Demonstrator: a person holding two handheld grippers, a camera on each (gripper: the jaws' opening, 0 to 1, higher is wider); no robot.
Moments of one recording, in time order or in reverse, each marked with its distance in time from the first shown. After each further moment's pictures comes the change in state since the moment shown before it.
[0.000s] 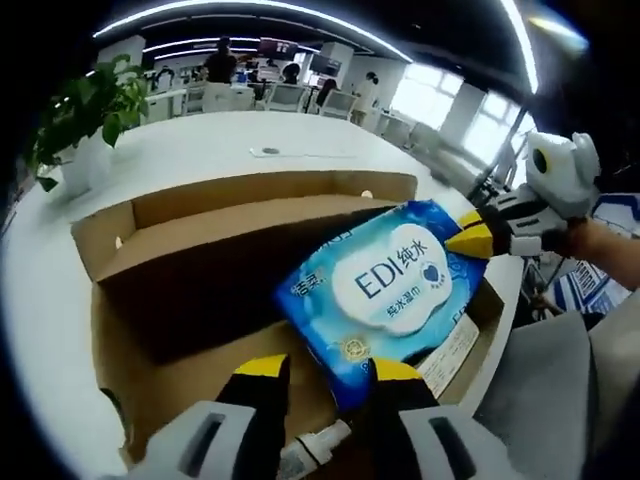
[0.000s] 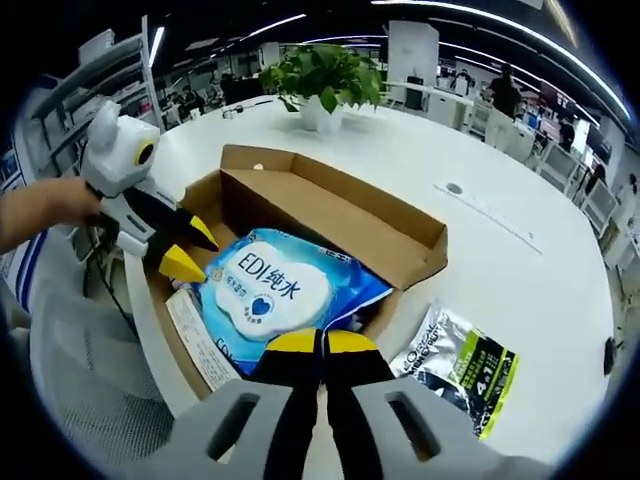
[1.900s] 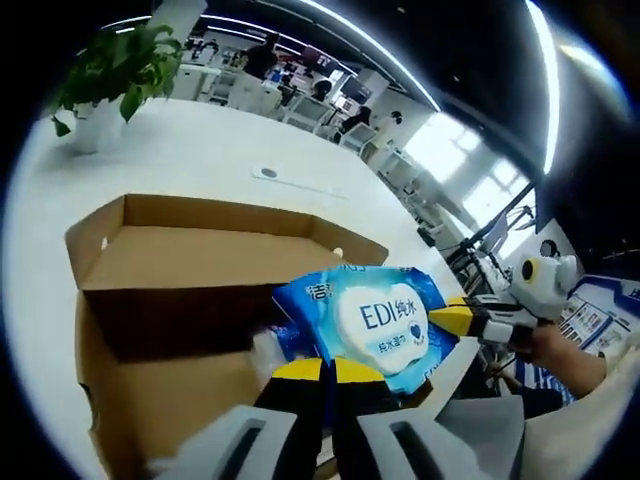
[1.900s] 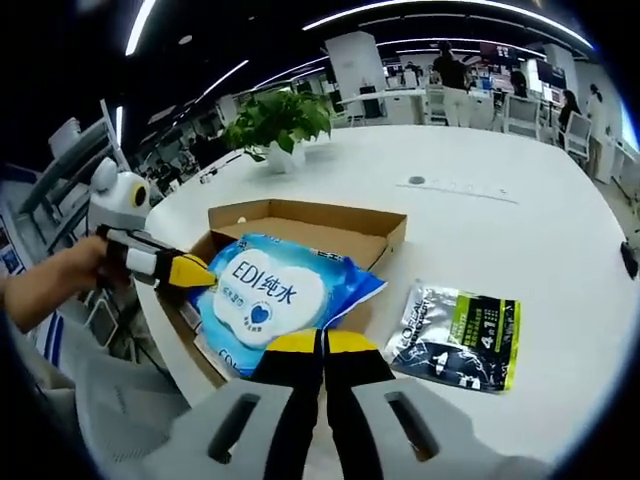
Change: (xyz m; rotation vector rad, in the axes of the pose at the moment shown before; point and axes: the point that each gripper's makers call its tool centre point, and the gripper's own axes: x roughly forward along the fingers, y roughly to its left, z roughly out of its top) left arm -0.022 -0.055 0.057 -0.204 -0.106 -0.089; right arm -0.048 -0.024 0.000 0.331 -0.166 0.002
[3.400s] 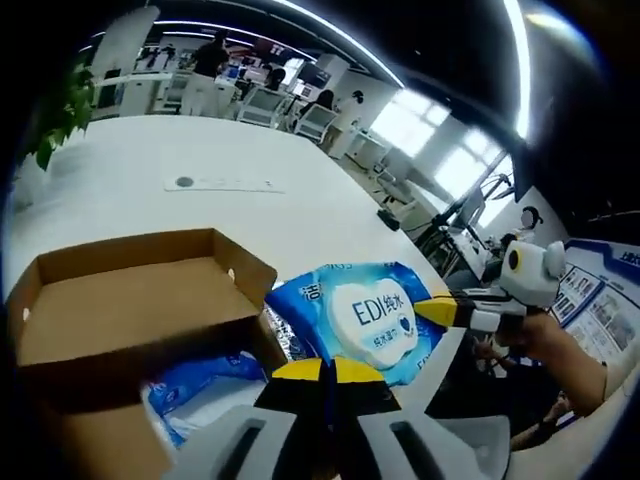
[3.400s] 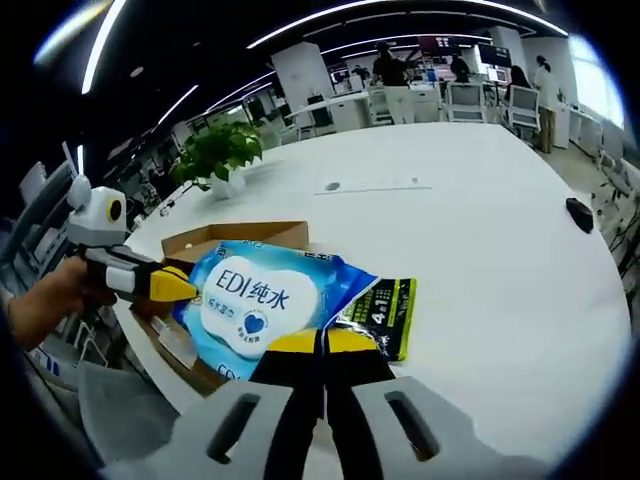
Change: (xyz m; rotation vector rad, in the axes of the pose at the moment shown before) left arm 0.083 -0.098 0.016 0.128 0.080 -0.086; right arm -0.077 -0.106 -0.011 0.148 -0.041 -0.148
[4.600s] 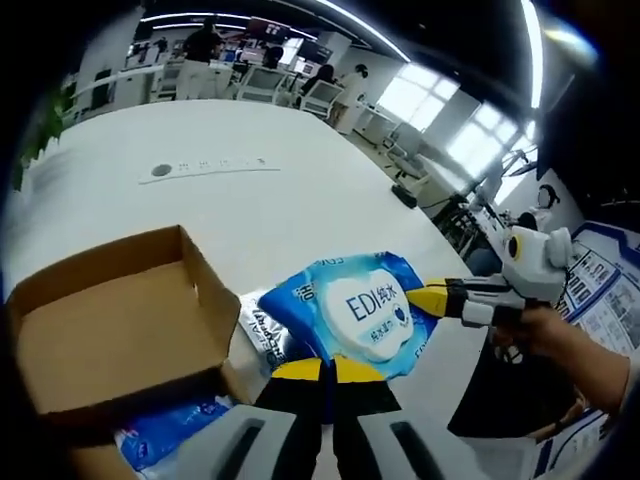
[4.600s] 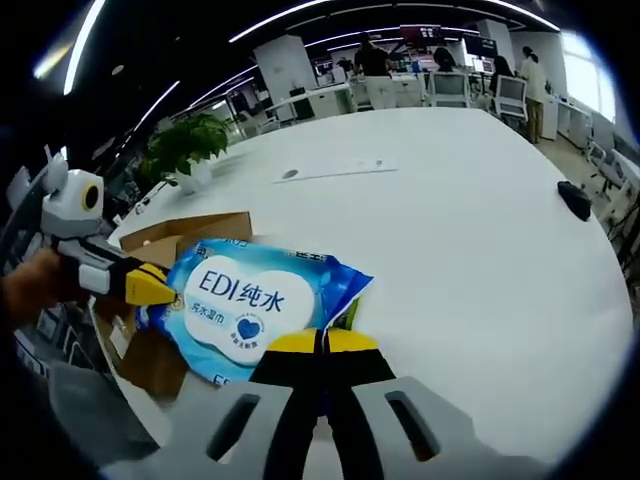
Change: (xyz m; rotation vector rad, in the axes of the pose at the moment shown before) left arm 0.071 0.006 0.008 0.060 0.114 0.091; right arm 0.050 -0.074 -0.010 0.027 0.032 -0.048
